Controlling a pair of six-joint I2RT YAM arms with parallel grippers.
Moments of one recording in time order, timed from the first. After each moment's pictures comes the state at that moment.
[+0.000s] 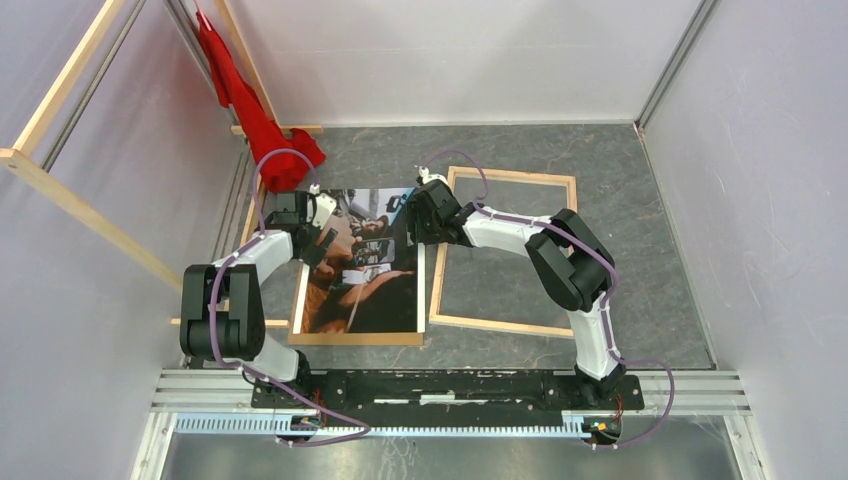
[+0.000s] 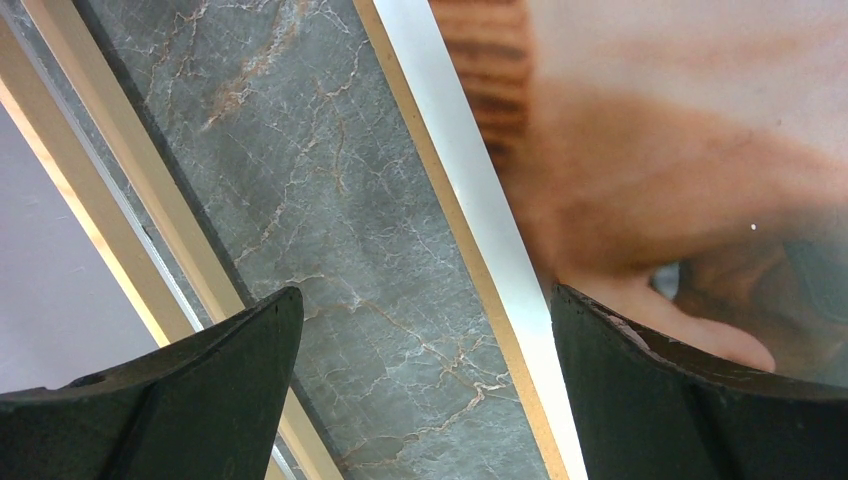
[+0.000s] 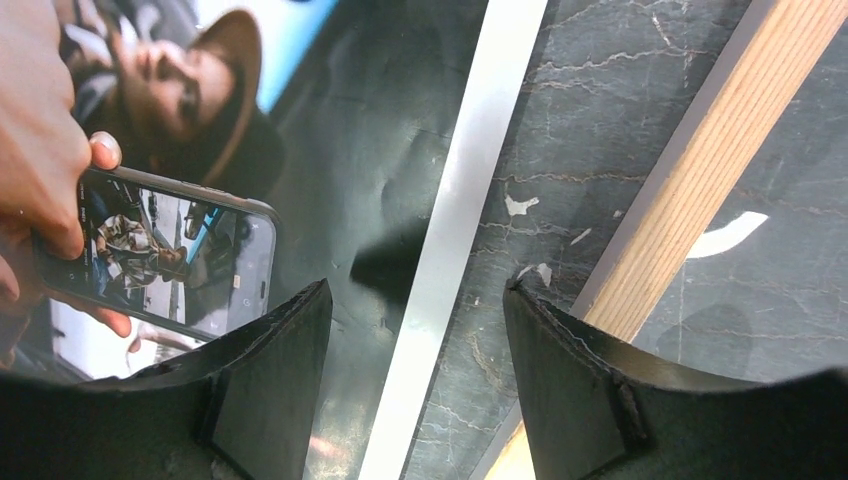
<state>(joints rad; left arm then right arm) 0.00 1.52 0.79 -0.26 -0.18 0.56 0.76 2.08 1.41 -0.17 0.11 0.53</state>
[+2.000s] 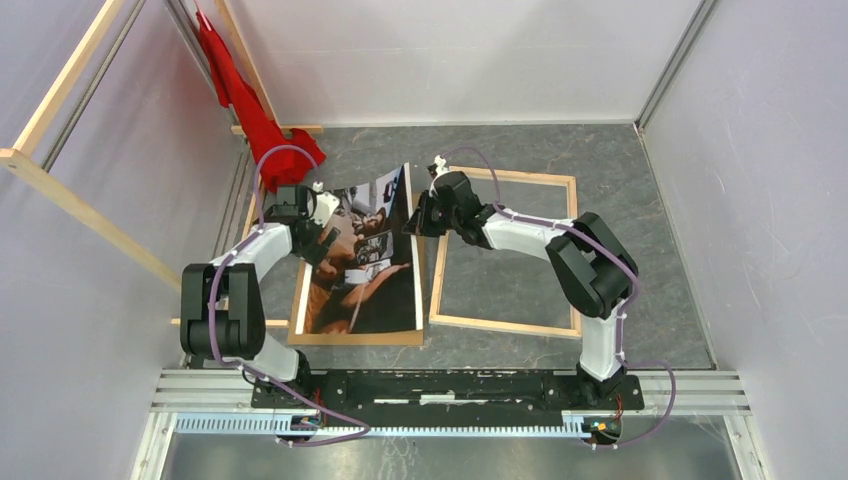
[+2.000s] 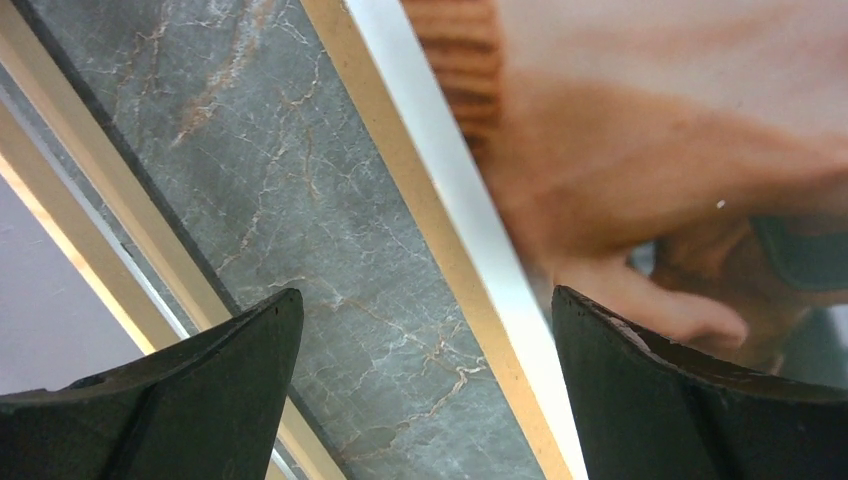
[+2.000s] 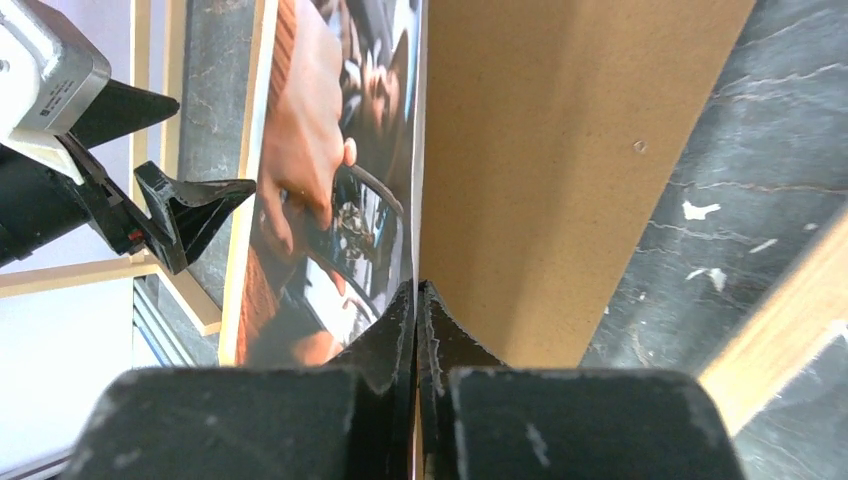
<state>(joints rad) -0.01 1.53 0.84 -0.34 -0.14 0.57 0.71 1.97 1.26 0.12 -0.21 0.75</state>
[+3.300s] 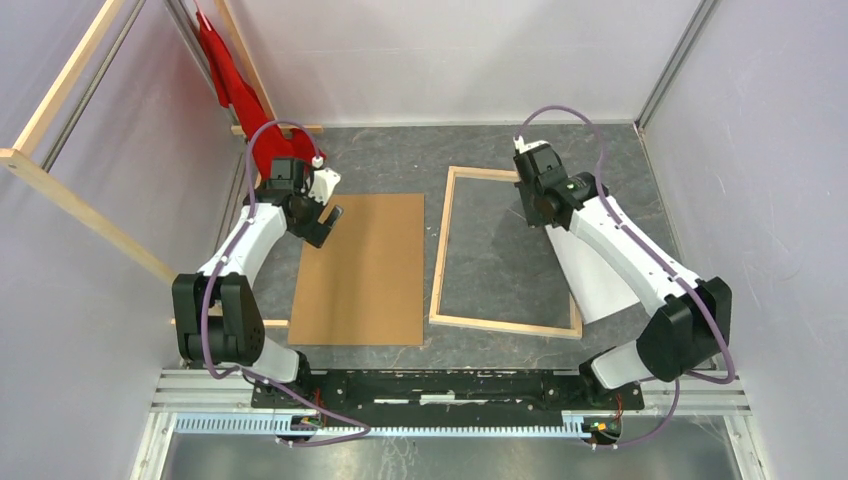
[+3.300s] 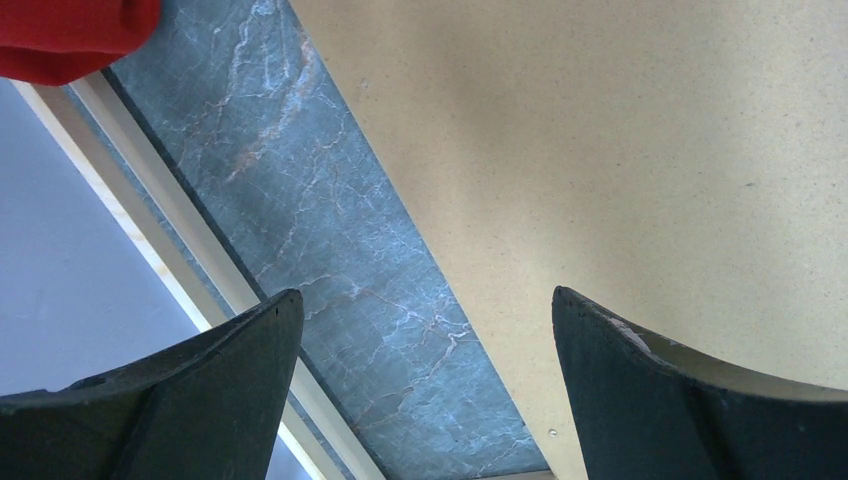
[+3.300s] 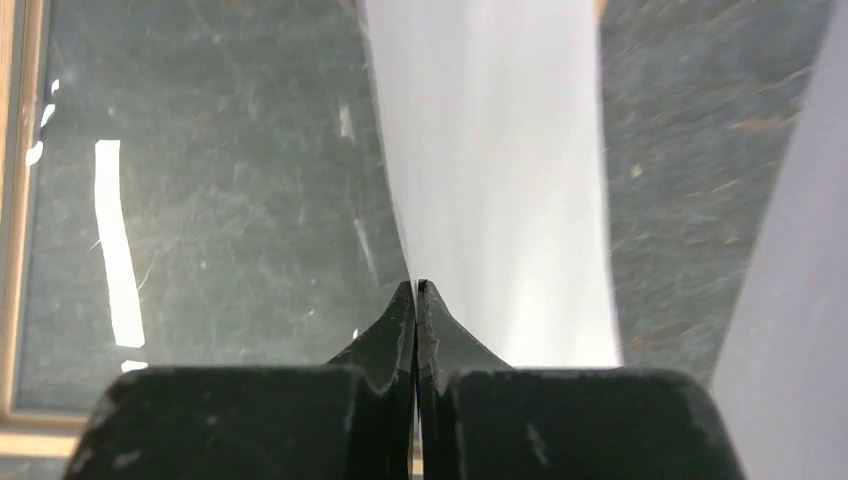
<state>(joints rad) -0.03 1.49 1.11 -0.65 -0.02 0.53 0.46 1.46 1.36 -0.85 0.41 0.12</state>
